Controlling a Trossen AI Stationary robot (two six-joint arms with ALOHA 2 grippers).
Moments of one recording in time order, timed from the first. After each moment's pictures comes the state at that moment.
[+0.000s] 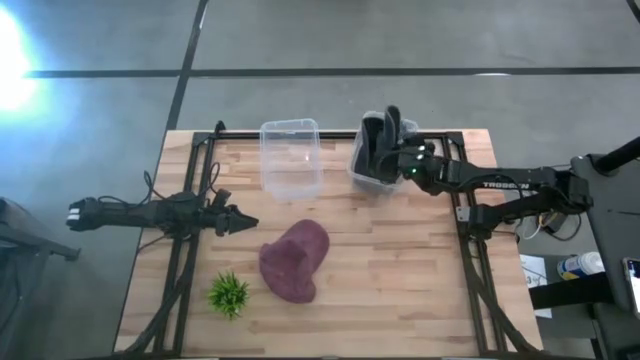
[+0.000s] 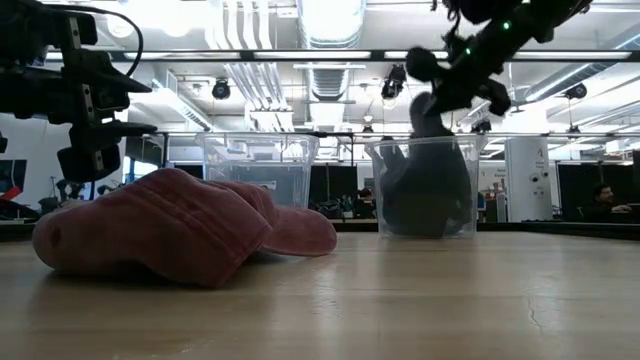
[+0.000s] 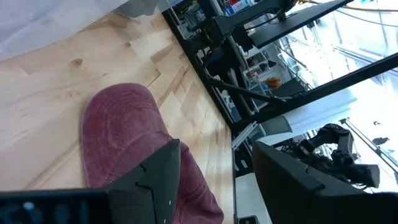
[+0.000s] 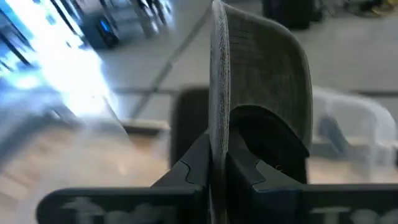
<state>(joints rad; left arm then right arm) -0.01 0.21 0.03 0.01 0.05 -1.05 -0.26 1.16 0.76 -0.17 0.79 0.73</state>
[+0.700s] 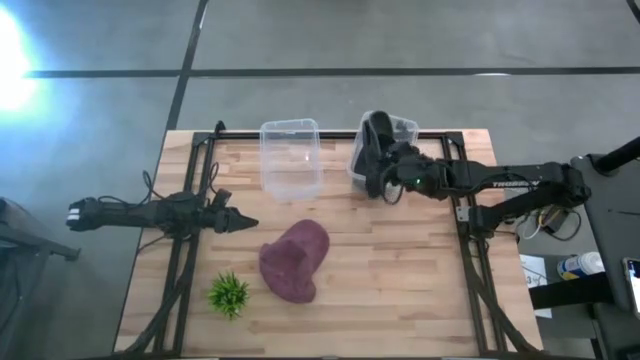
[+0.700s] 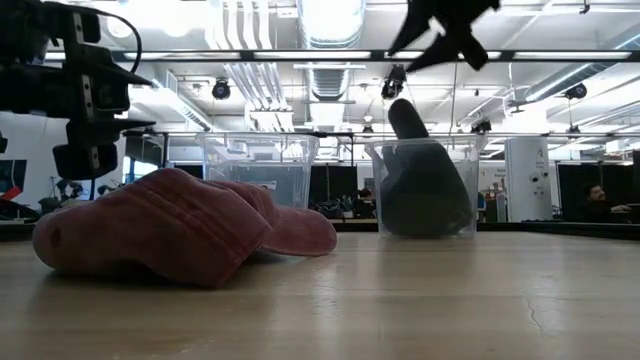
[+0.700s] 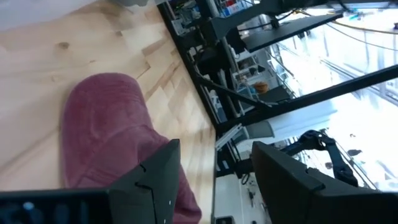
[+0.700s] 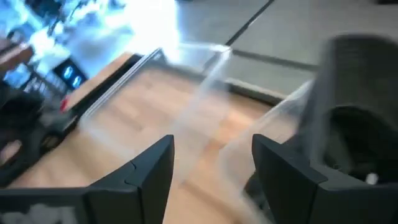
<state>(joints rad) -0.01 0.21 0.03 0.04 0.07 -1.16 -0.03 1.20 1.05 -0.41 0.58 0.68</state>
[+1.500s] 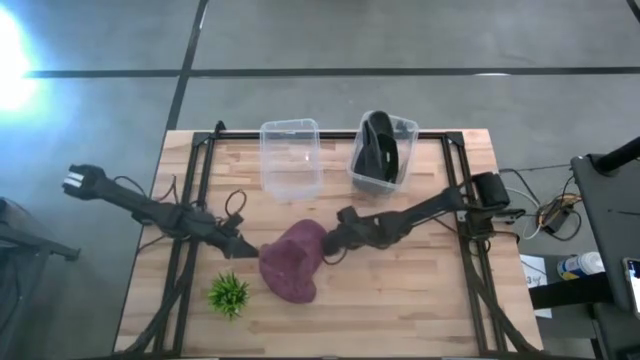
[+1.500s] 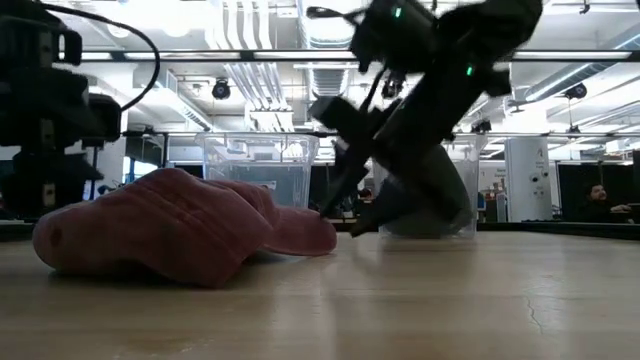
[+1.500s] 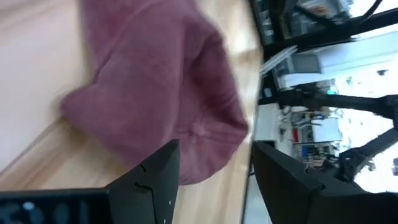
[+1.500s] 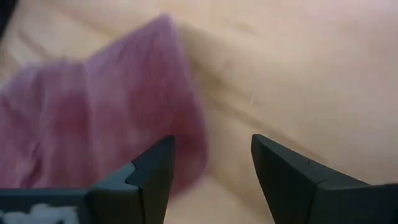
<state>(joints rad) -0.31 0.57 0.03 0.19 0.02 -1.25 0.15 1.89 1.00 0.01 0.31 1.22</state>
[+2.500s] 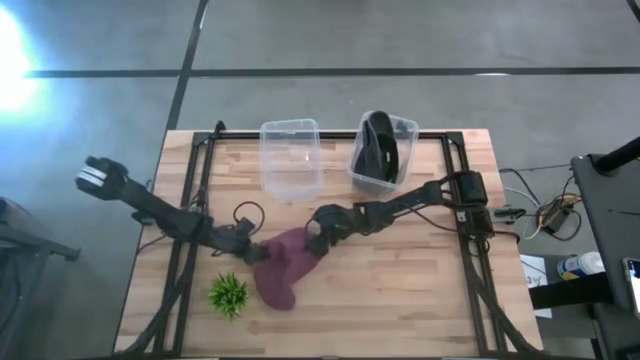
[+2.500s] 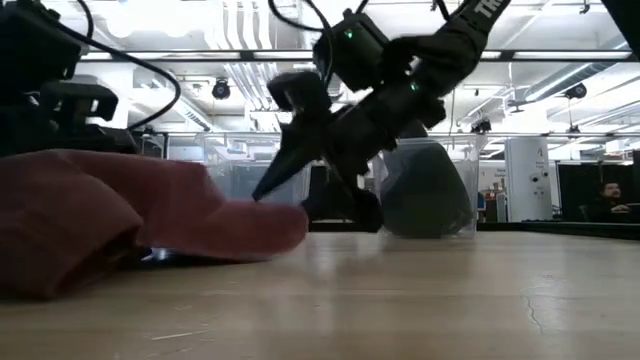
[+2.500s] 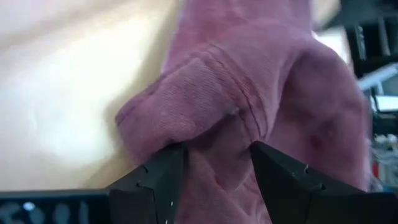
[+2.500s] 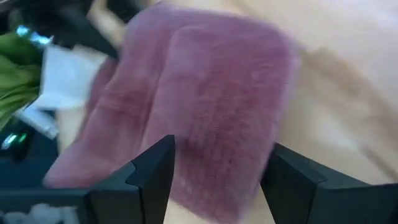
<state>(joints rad) -0.37 1.14 0.11 0.39 -0.18 -1.32 0.04 2.03 1.14 0.21 -0.18 0.95</state>
